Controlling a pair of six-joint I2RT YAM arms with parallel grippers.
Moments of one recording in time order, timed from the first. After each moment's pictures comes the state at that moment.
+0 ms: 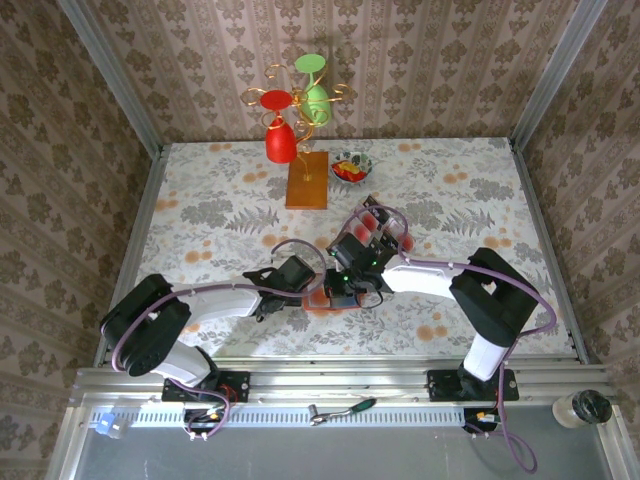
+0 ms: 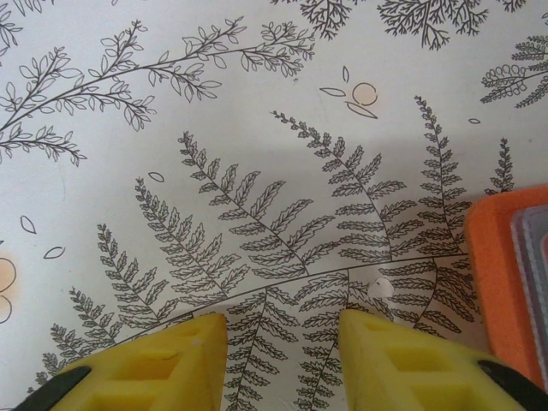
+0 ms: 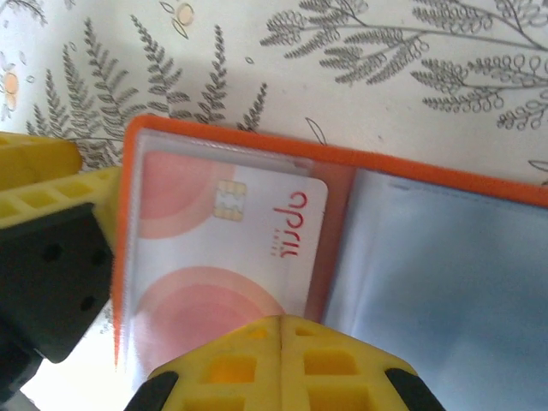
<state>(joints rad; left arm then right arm) -0.90 1.48 0.63 -0.30 -0.36 -0.68 0.80 1.72 0.93 -0.22 -0.19 0.68</state>
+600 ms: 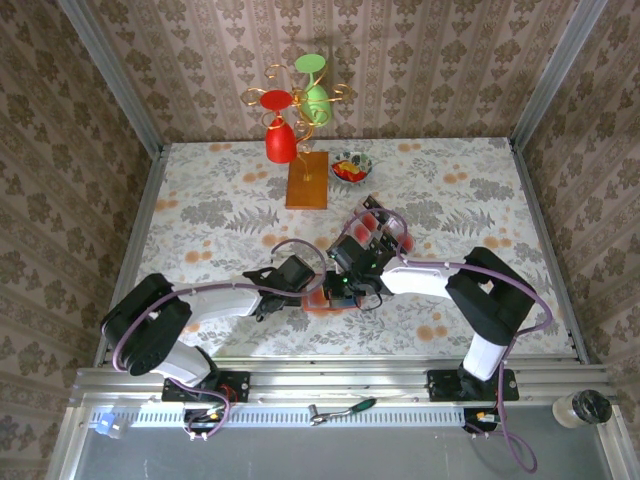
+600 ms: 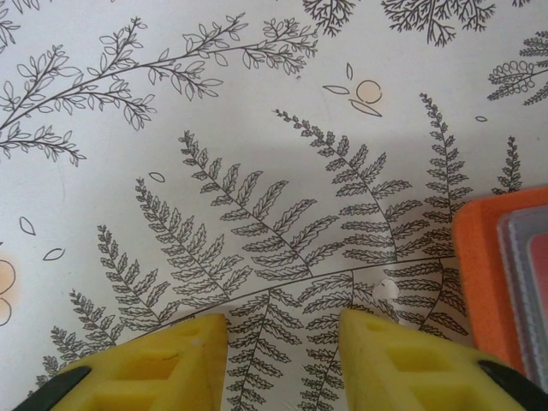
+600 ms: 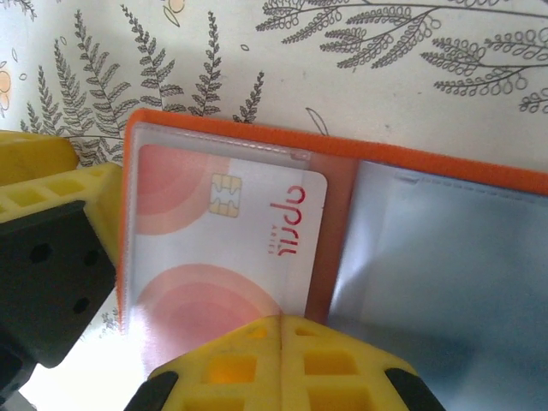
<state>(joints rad) -0.89 1.48 0.63 -0.30 -0.36 -0.68 0.81 1.74 0.92 -0.18 -0.20 0.71</state>
